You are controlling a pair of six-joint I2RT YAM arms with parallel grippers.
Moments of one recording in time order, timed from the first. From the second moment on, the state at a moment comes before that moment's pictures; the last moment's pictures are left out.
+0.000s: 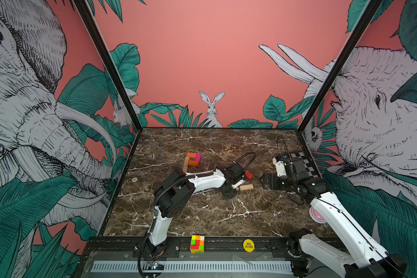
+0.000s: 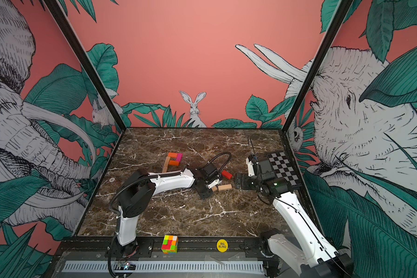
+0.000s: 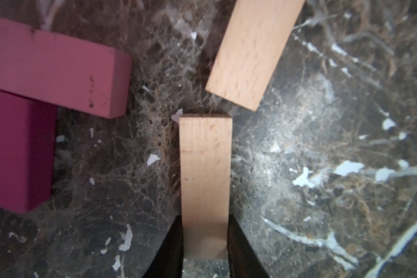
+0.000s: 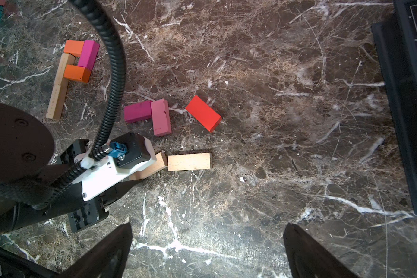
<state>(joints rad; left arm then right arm) -0.98 2.00 1.39 -0.70 -0.01 0.11 0.32 0.97 0.88 -0.81 -0.11 0.28</state>
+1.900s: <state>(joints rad) -1.00 2.09 1.54 -0.92 -0.17 -1.09 0.32 1.01 0.88 -0.80 -0.16 0.28</state>
